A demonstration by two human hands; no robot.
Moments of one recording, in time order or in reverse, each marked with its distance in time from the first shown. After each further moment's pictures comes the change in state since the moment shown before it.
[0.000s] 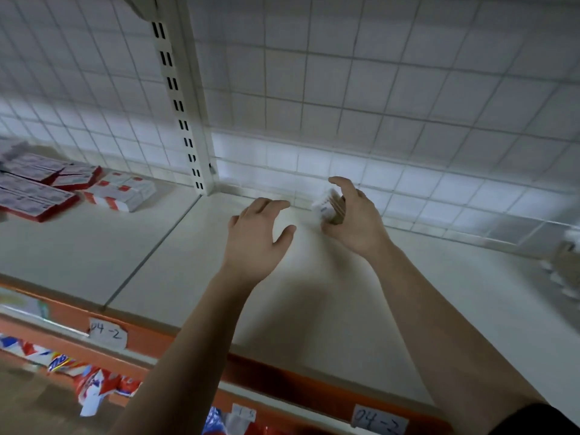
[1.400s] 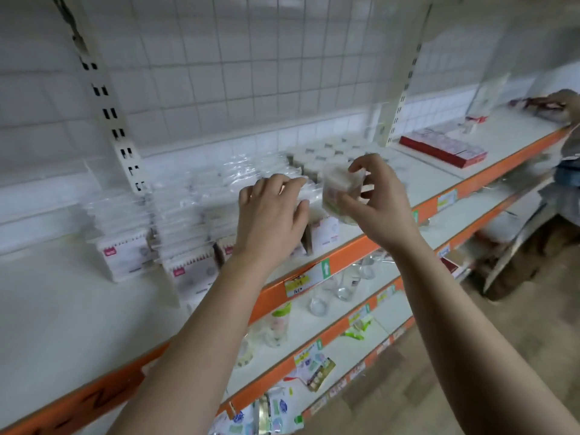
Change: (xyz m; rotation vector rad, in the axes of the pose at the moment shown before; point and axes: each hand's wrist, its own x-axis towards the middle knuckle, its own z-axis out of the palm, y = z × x) left_hand -0.159 0.612 0.238 -0.175 -0.095 0.832; right_hand -0.448 0.276 -0.474 -0.120 0.826 0.321
